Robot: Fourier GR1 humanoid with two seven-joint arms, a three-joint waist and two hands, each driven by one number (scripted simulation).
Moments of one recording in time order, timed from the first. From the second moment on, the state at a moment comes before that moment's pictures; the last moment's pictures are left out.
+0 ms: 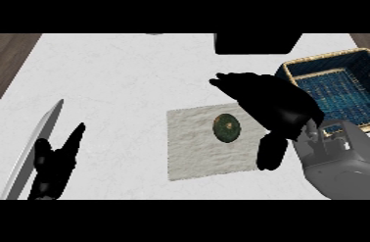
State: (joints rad) left arm 0.11 0.37 -0.14 -1.47 0.22 0.13 0.22; right arm -0.71 -0.48 0.49 -1.79 0.24 0.67 0.74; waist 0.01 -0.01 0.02
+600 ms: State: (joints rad) left arm 0.11 0.34 -0.13 -1.46 0.19 0.13 0.21; right arm -0.59 -0.44 0.54 -1.65 0.46 0.55 0.53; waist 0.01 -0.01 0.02
